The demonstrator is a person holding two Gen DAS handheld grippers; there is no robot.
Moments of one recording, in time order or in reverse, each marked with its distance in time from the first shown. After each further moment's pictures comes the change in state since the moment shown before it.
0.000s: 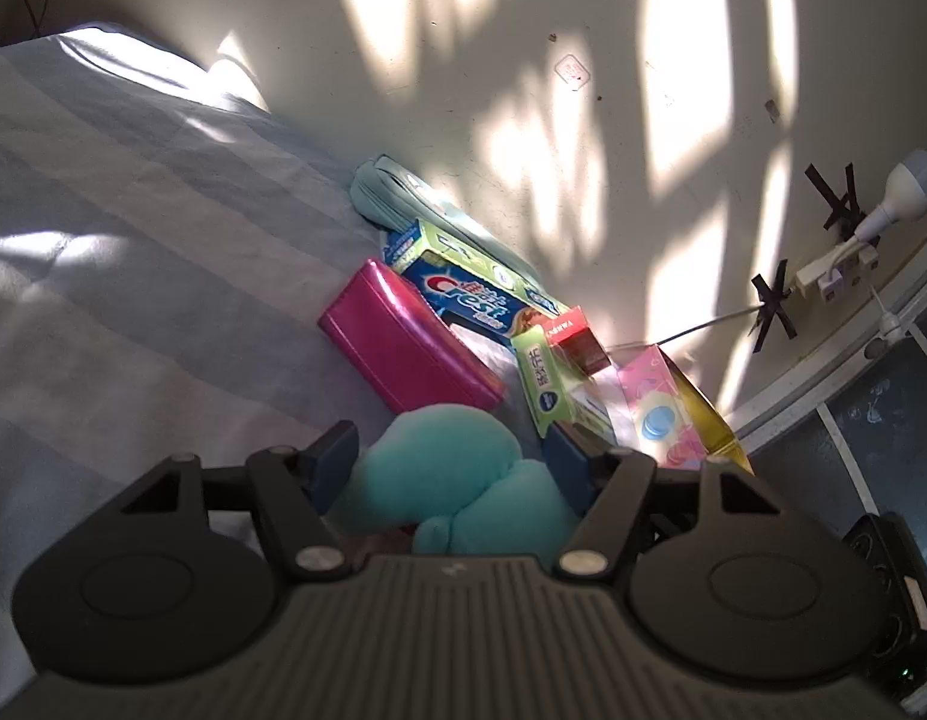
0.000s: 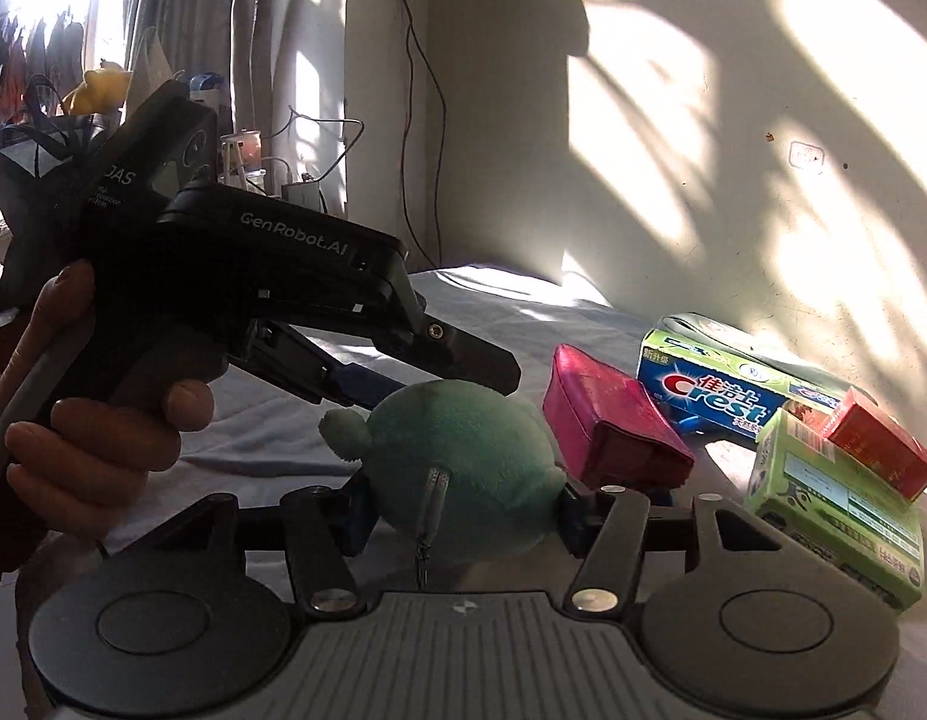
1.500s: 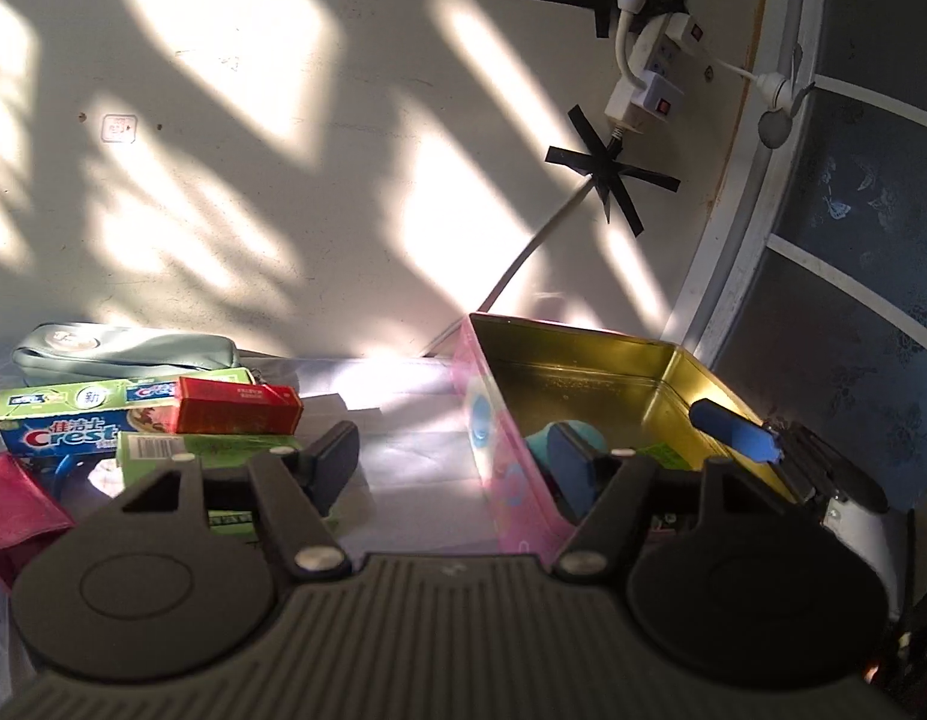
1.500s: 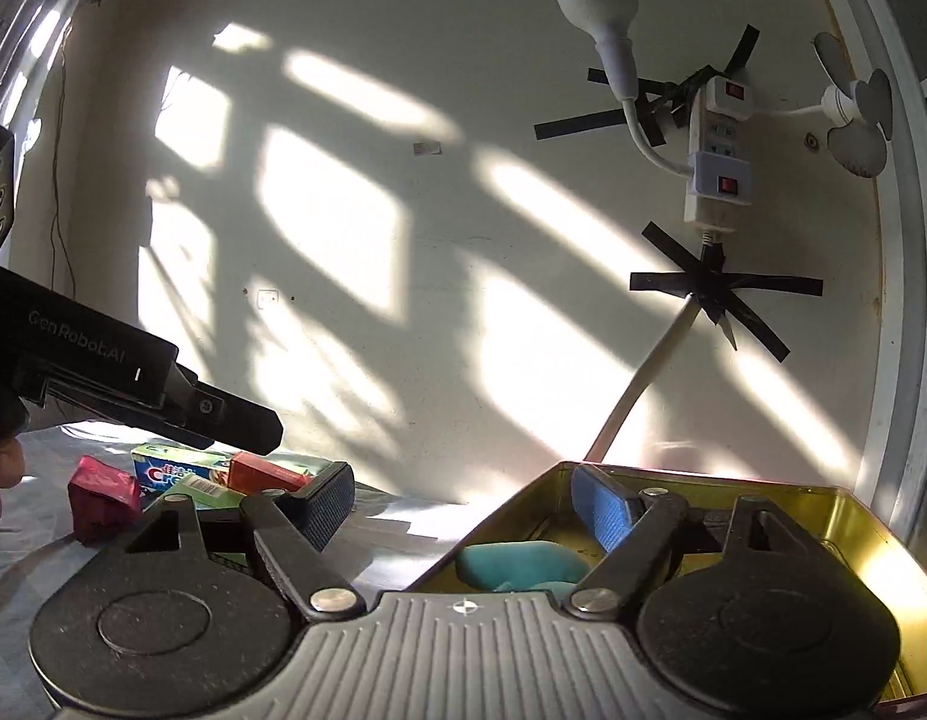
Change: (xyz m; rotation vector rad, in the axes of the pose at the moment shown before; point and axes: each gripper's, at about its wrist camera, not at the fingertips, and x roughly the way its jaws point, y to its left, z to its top) left arm 0.108 -0.223 -0.037 0.514 -0.098 0.049; right arm -0.183 -0.137 -0.071 0.154 -0.352 -0.648
